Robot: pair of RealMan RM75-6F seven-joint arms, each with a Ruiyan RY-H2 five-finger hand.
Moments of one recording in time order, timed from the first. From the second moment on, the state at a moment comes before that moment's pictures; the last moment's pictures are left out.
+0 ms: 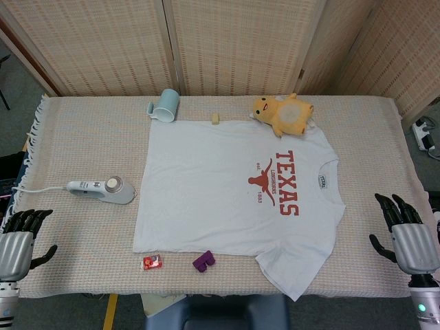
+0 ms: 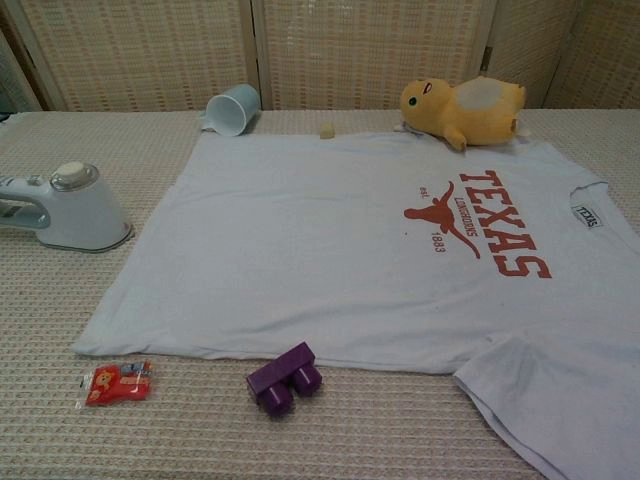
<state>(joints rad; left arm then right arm) -0.10 -1.16 -0.05 -1.60 1.47 1.49 0.15 0.06 -1.13 0.06 -1.59 -1.53 1.51 -0.08</state>
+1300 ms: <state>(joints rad) -0.45 -1.30 -0.22 -1.38 1.25 1.06 0.14 0.03 -1.03 0.07 -1.70 -1.55 1.58 -0.14</state>
